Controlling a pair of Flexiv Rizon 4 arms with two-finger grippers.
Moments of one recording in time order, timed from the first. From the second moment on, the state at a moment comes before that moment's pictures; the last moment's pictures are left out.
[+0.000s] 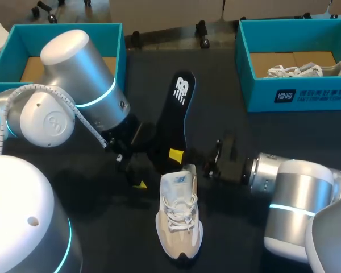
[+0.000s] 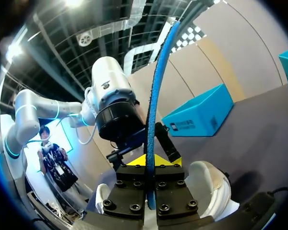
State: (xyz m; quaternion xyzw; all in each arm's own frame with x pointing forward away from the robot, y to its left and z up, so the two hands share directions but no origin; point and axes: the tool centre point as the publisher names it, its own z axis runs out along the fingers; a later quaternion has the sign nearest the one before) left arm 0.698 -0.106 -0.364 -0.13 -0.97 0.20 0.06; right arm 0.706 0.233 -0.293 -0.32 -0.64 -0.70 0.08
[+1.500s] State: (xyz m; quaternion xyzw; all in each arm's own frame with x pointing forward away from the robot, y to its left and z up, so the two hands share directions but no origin) left arm 0.698 -0.106 -0.364 -0.13 -0.97 0.20 0.06; right arm 0.723 0.204 -0.294 -0.27 -0.67 -0.69 0.09
